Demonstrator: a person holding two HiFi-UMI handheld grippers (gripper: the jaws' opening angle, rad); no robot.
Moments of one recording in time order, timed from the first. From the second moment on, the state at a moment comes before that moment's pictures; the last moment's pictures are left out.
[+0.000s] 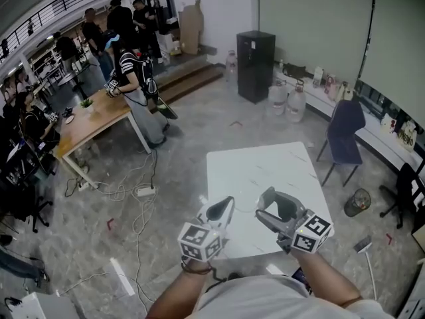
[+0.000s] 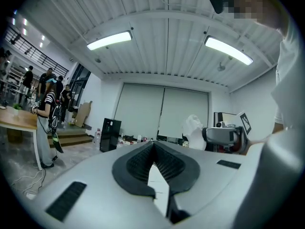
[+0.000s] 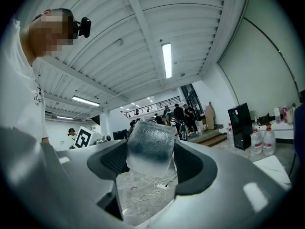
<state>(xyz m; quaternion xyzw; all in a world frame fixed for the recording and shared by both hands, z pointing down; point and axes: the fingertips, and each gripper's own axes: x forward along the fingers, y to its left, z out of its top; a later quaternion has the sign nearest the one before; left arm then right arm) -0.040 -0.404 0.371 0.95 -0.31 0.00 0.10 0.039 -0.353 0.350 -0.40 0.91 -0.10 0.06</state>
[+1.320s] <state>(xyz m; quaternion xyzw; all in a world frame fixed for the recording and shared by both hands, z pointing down) 0.075 -0.637 0.486 0.90 -0.42 0.02 0.14 0.149 -0.606 0.483 -0.28 0.94 -0.16 -0.05</state>
